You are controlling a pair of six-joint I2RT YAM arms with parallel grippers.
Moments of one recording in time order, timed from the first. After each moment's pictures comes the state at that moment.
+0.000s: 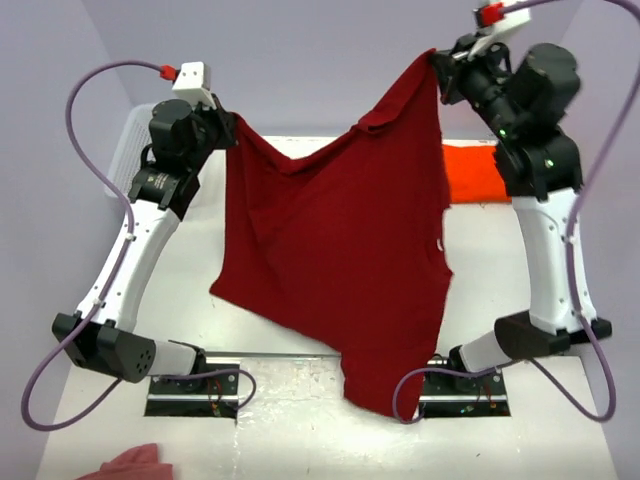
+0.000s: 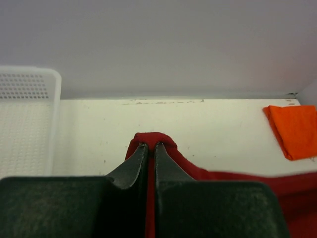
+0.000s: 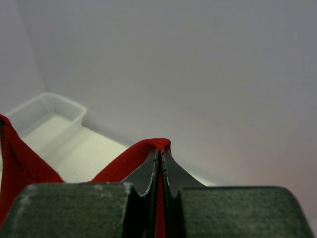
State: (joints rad) left arm -0.25 1.34 1.54 -0.29 -0.03 -0.23; right arm 0.28 1.44 2.18 -0.53 -0.17 -0.06
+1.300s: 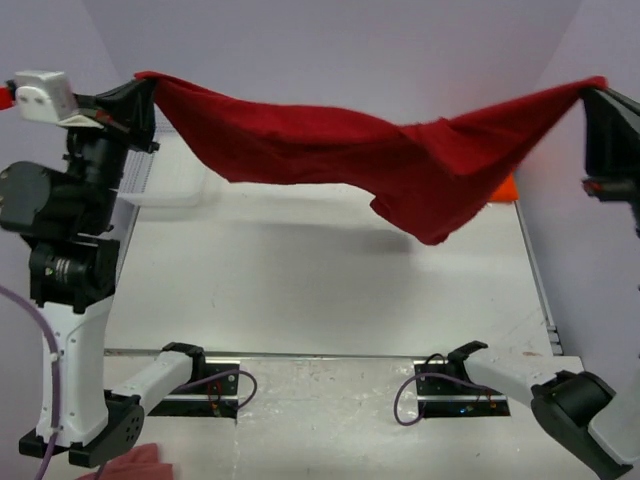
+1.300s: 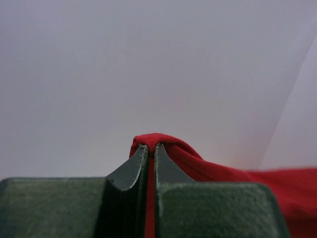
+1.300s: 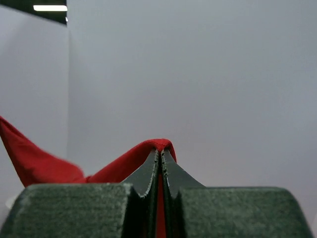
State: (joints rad) left arm -0.16 1.02 1.65 -0.23 0.07 -0.22; right arm 0.43 1.13 2.30 -0.64 -0.04 -0.12
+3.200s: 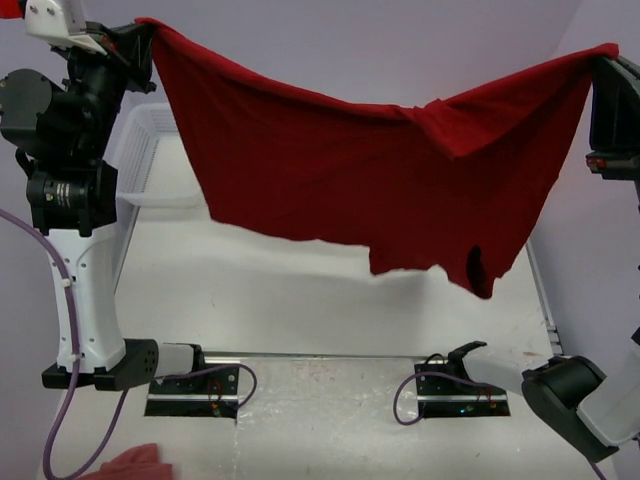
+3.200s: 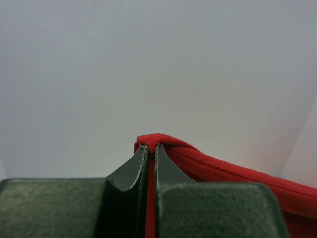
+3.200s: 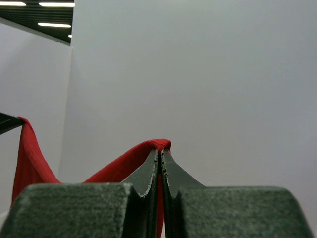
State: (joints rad) left arm -0.03 1.32 2.06 -0.35 0.21 -0.18; right arm 0.39 1.19 2.46 -0.61 -0.10 -0.14
